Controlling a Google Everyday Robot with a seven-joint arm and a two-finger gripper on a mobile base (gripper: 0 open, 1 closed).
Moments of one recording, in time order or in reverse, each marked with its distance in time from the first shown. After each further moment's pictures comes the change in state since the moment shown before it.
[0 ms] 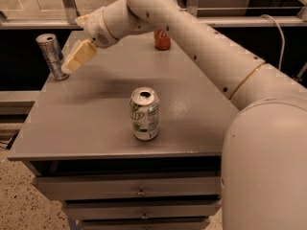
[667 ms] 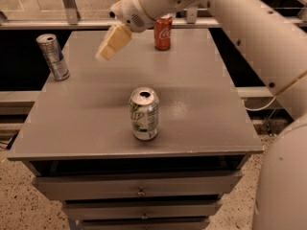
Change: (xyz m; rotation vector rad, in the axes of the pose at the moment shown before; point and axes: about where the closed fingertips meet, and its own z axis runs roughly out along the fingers) arm 0.013 -0.001 -0.106 0.068 0.185 0.039
